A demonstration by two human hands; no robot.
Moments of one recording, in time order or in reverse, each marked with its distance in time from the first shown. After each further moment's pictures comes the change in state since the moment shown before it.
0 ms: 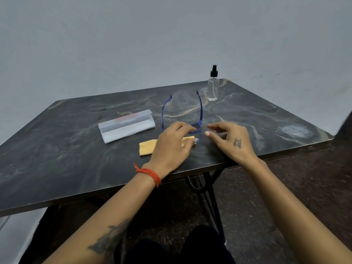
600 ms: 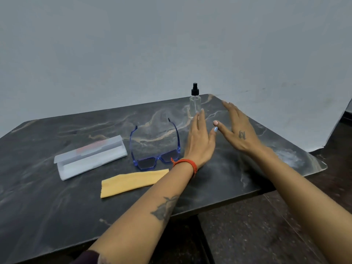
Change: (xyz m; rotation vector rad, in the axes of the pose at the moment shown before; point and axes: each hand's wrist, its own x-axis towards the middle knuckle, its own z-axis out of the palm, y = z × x) left_hand 0.118 0.040 0.131 -0.355 -0.056 -0.219; right_hand 0.098 0.093 -0.048 -0.155 0.025 -0.072
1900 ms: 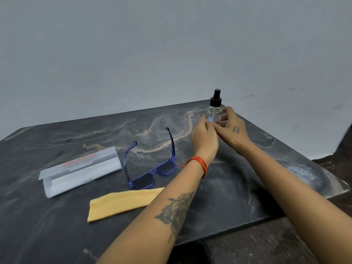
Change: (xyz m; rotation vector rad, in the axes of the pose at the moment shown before) left_hand 0.057 0.012 0.018 -0.350 0.175 -0.342; right_hand 0.060 0.000 0.029 0.334 0.068 0.209
